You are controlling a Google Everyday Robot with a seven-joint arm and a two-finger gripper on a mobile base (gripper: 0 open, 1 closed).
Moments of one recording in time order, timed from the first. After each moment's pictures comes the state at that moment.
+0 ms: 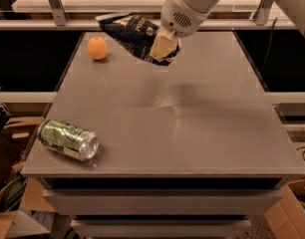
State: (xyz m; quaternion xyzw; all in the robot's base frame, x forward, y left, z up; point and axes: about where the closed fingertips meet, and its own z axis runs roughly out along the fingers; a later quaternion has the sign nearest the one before) arm 0.589 -0.020 0.956 -0.60 0.76 0.09 0.24
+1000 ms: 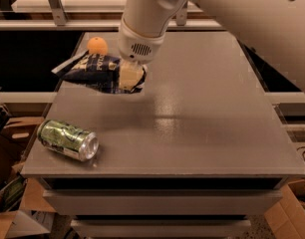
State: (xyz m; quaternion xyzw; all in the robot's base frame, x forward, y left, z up) arm 0.531 0.054 0.916 -0.72 0.67 0.07 0.17
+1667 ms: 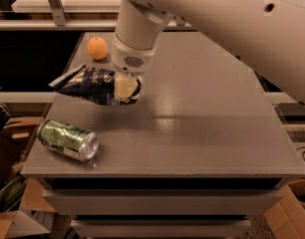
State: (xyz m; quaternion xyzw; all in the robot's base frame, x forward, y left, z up) arm 0.520 0.067 0.888 -0.72 0.67 0.09 0.14
